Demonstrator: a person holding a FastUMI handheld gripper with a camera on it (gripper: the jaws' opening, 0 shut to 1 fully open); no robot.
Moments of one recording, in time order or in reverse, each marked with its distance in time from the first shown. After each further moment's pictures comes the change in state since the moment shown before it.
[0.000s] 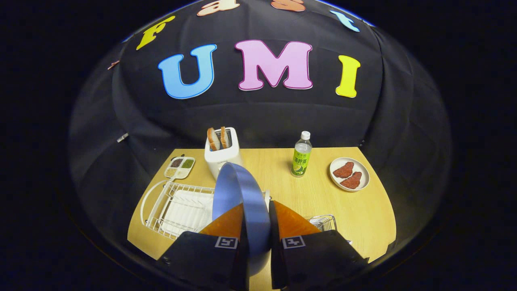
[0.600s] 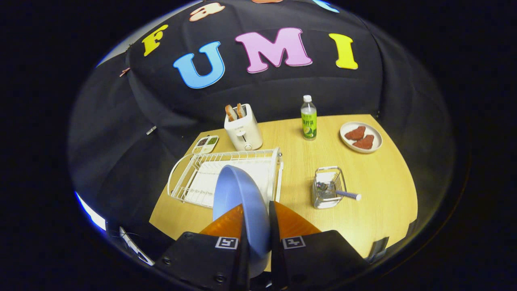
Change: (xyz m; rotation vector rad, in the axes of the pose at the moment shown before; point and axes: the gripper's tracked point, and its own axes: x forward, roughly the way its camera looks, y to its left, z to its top) arm -0.074 -0.021 -0.116 0.137 0.146 0.188
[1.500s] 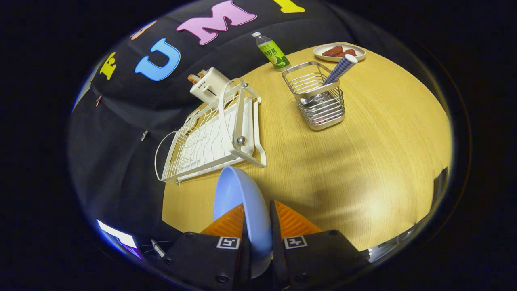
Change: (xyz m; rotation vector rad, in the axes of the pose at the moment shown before) arm 0.070 -0.053 -0.152 0.308 0.175 0.087
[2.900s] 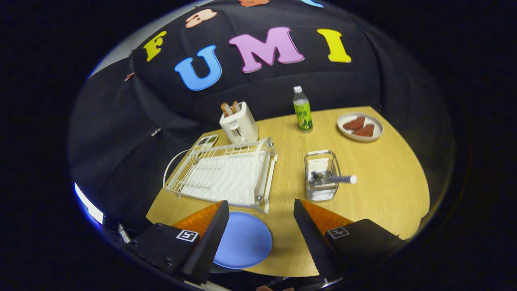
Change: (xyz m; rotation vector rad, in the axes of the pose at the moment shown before) arm -0.093 0.057 0.127 -0.423 -0.327 -0.016
